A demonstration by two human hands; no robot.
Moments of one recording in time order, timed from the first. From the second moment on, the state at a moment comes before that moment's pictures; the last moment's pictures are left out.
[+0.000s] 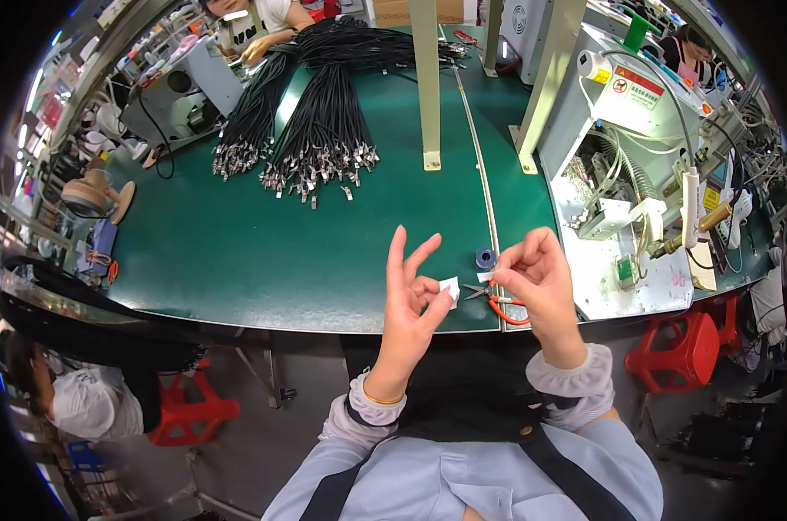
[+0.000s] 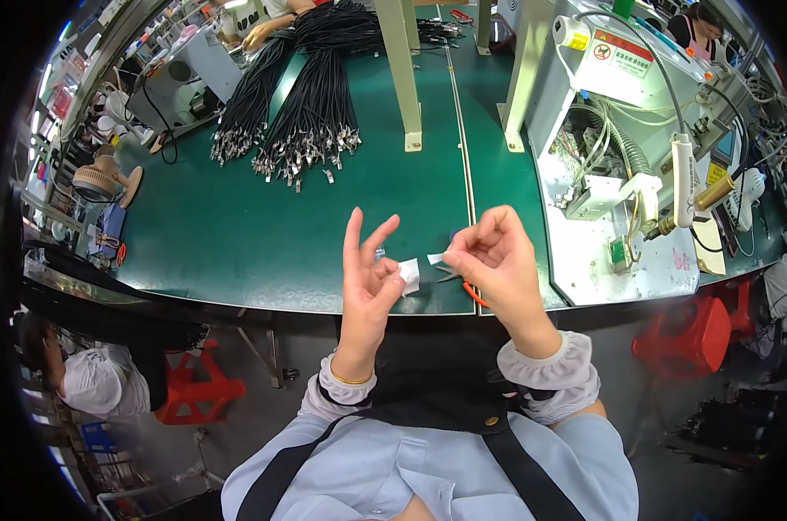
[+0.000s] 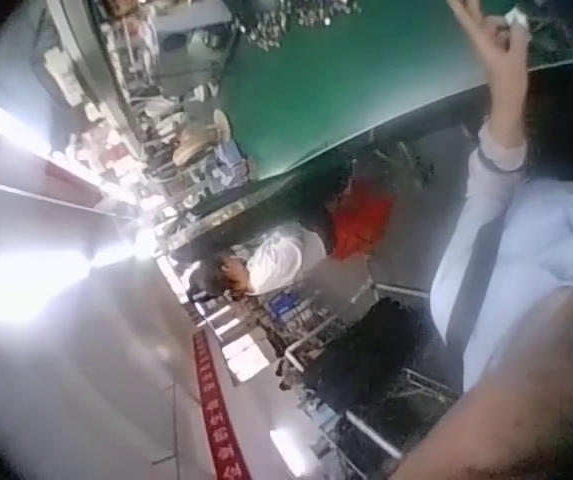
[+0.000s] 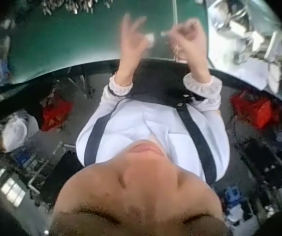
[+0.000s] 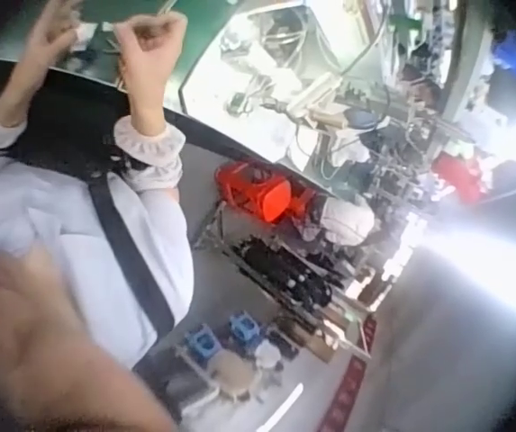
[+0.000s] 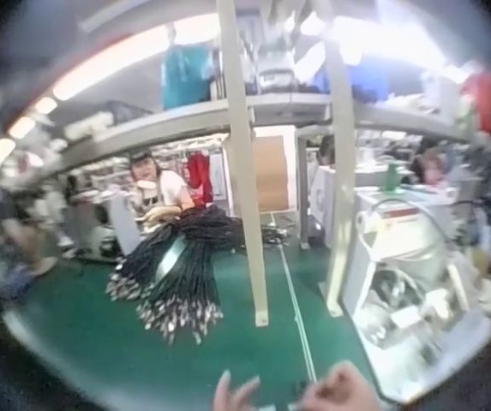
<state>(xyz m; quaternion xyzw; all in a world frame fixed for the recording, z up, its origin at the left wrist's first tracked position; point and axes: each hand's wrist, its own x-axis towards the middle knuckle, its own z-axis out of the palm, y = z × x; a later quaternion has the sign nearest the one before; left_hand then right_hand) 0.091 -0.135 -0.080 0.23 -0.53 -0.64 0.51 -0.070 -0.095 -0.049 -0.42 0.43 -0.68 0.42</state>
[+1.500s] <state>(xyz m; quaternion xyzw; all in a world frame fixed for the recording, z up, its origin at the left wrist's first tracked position) 0.080 -0.126 -0.081 0.25 -0.56 -0.58 0.54 -0.043 -0.082 -0.057 -0.42 0.43 -0.64 0.48</state>
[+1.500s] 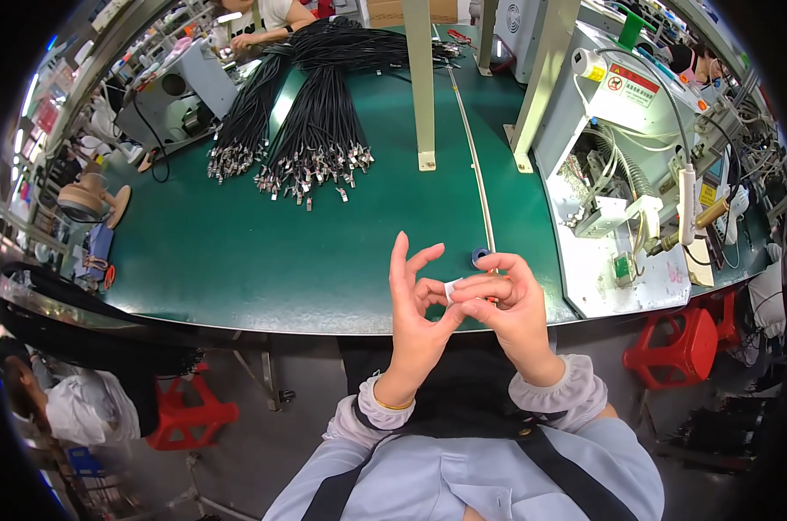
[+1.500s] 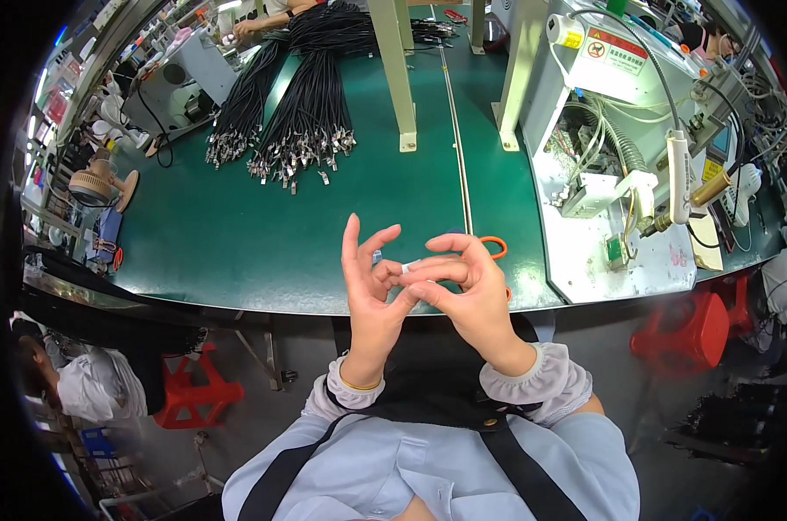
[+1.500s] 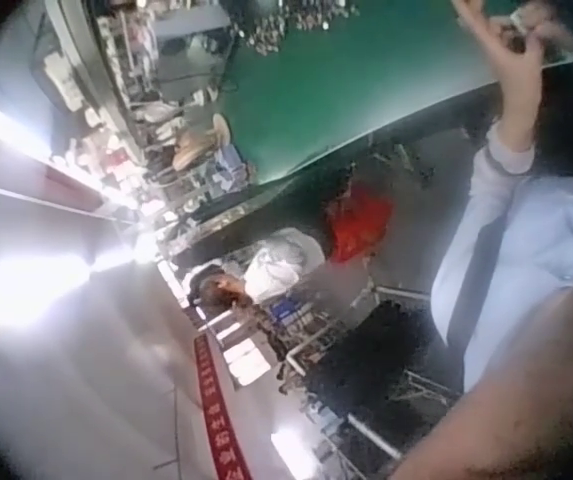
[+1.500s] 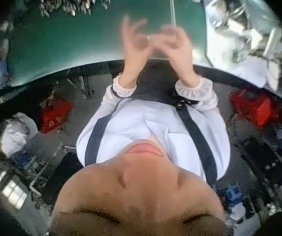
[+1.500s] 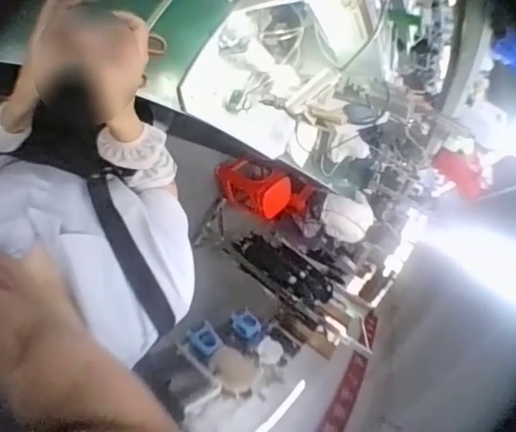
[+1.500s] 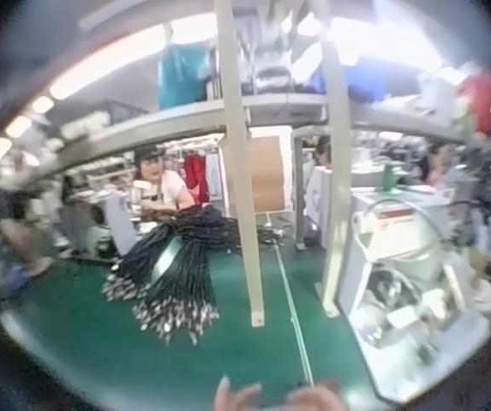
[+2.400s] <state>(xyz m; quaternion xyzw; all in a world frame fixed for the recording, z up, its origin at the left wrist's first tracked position) 0.080 -0.122 -0.088 0.23 -0.55 -0.63 0.49 -0.058 -0.100 -0.076 -0.47 0.54 -0.61 0.34</state>
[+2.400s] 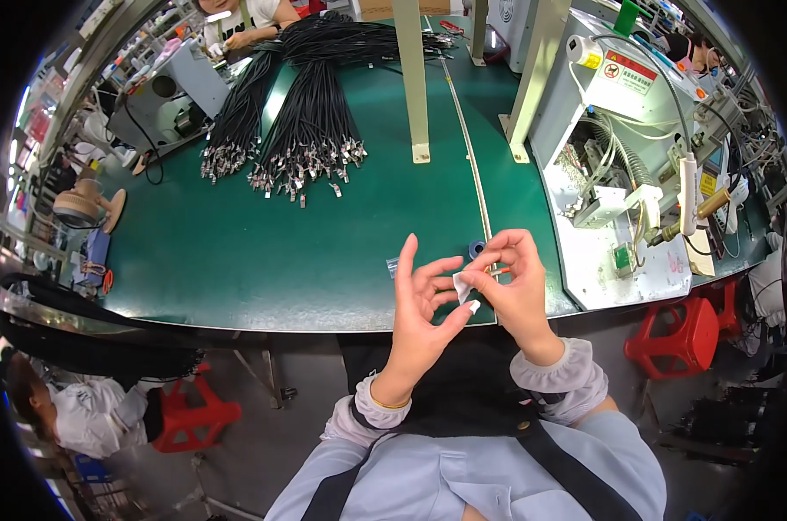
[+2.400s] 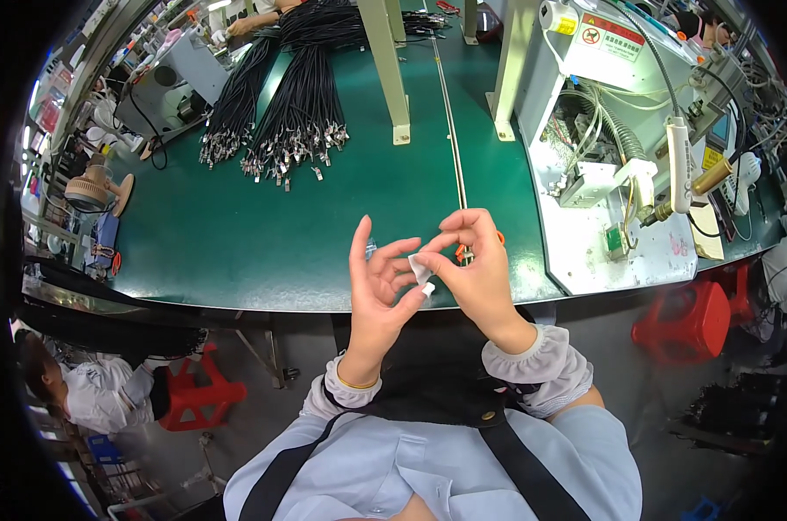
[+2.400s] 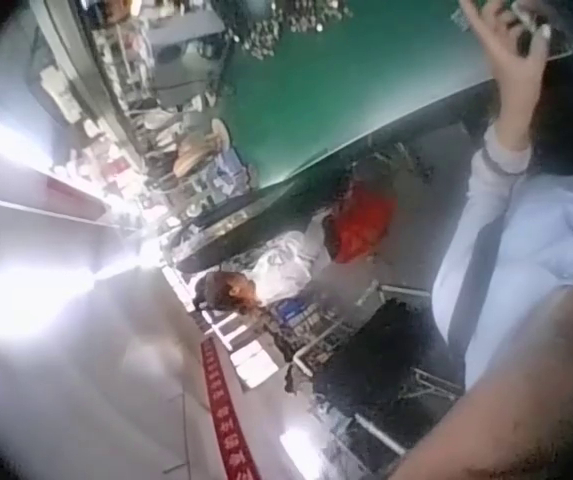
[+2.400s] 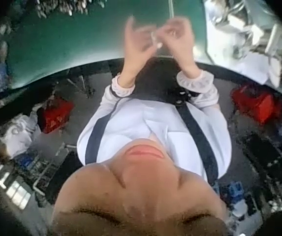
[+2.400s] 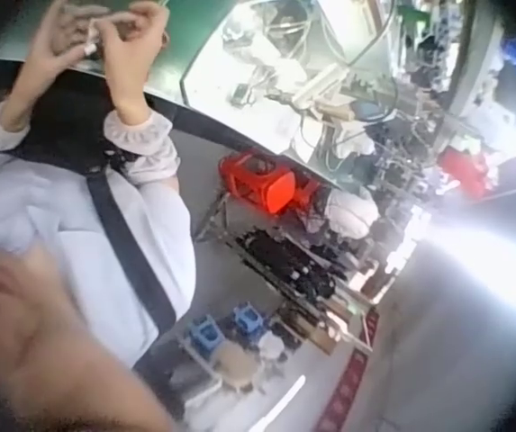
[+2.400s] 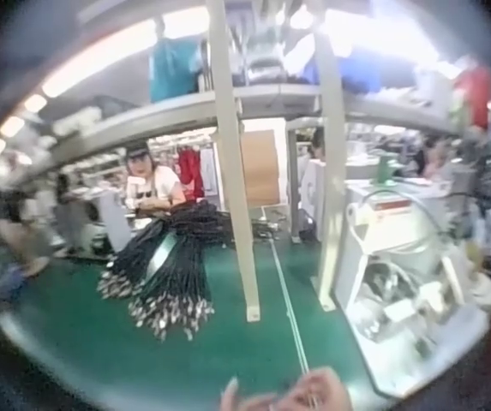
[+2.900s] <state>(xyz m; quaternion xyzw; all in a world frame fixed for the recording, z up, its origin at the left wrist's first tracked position) 0.097 -0.137 -0.086 0.23 -0.48 -0.69 0.48 -0.114 -0.091 -0.066 -0.58 0.65 -0.45 0.19</state>
